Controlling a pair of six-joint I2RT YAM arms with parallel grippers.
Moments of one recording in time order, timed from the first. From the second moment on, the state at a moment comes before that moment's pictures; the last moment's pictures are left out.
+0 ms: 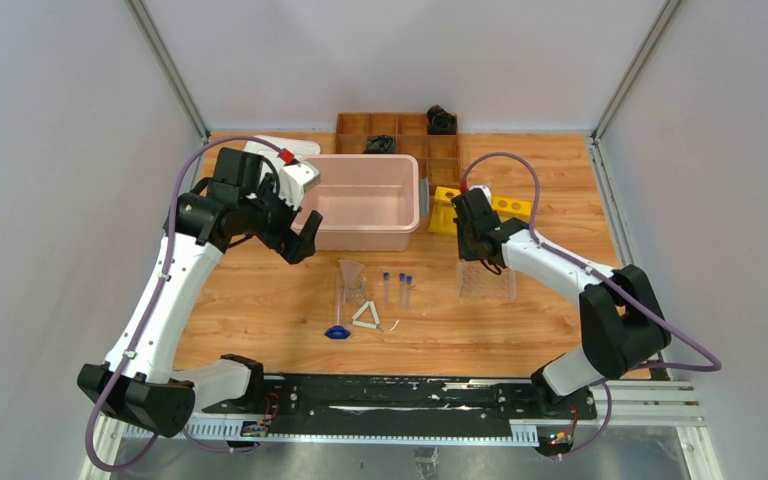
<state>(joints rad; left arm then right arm) -0.27 1.17 1.38 -1.09 0.33 0.36 0.52 1.49 0.97 -0.43 0.29 0.32</state>
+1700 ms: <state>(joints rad) -0.27 1.20 1.38 -1.09 0.33 0.36 0.52 1.43 0.96 -0.52 0.22 0.33</state>
